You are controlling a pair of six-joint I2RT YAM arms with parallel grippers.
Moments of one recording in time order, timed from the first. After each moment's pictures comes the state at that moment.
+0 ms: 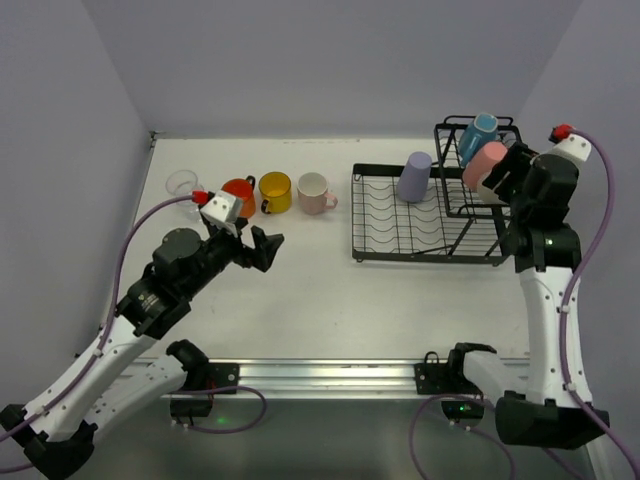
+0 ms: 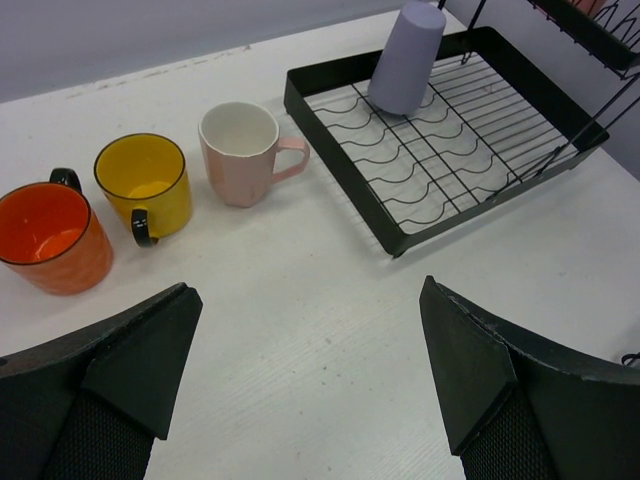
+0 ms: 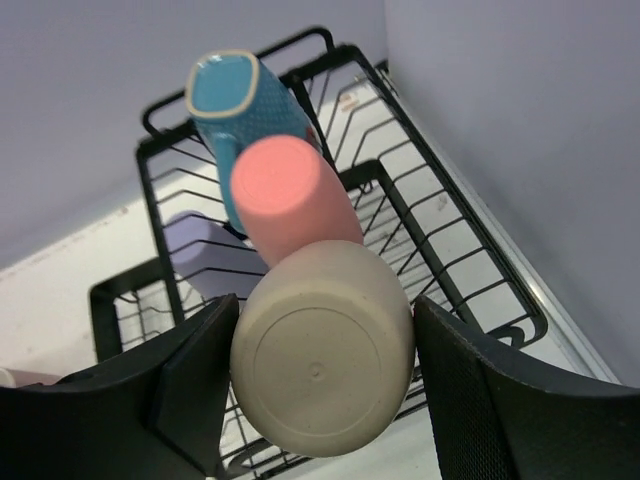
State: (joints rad) left arm -0.65 0.68 0.82 -0.30 -0.06 -0.18; right arm -0.09 1.03 1.26 -0.54 0.28 0.30
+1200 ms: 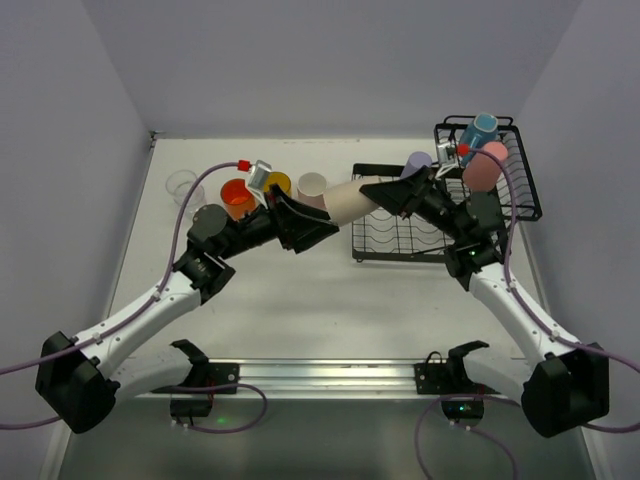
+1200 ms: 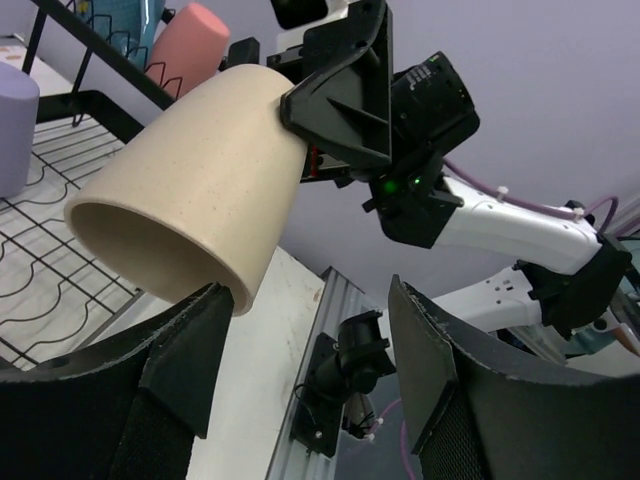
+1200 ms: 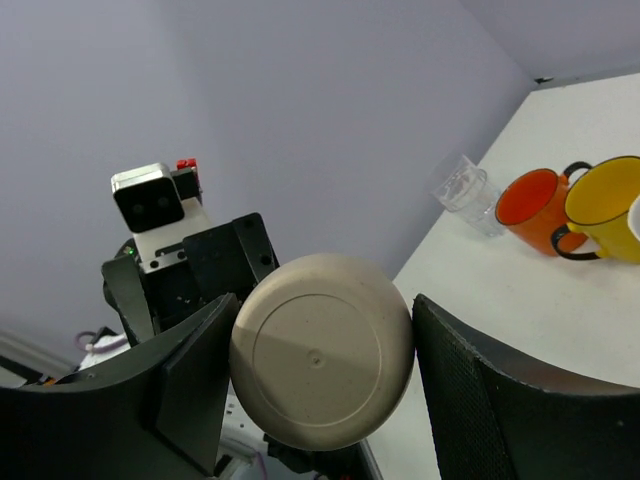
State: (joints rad) left arm -0.64 1.06 0.79 0.50 0.54 -0.79; right arm 0.30 1.06 0.77 0.55 -0.64 1.08
